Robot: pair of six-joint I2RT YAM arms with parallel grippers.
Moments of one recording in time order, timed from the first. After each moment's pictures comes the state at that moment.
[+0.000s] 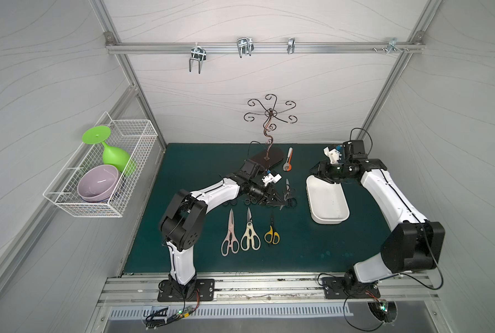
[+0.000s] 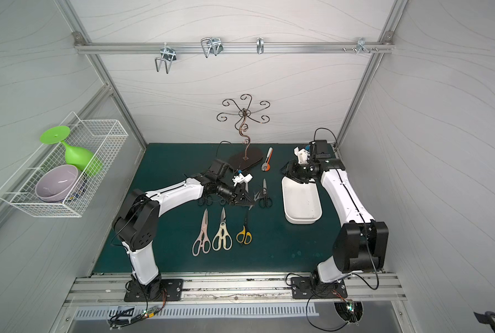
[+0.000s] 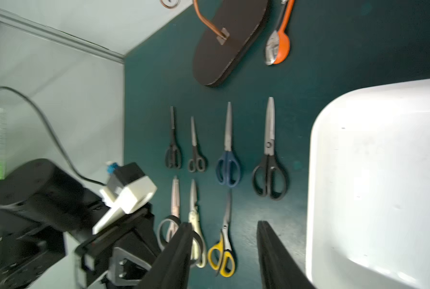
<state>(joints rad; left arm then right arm) -0.57 1.86 1.31 -0.41 1.19 -0.54 0.11 1.51 1.35 -0.76 -0.69 0.34</state>
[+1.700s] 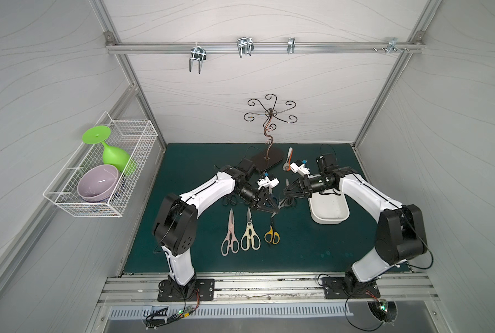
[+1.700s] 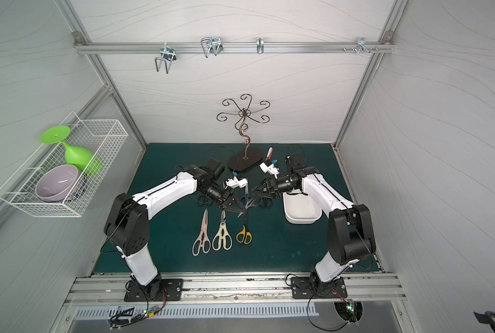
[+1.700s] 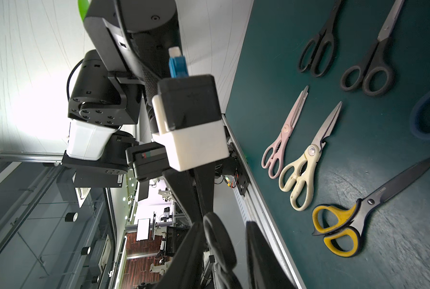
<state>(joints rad) -0.55 1.80 1.42 -0.95 1.29 -0.13 0.31 1.60 1.20 -0.71 -1.30 0.19</state>
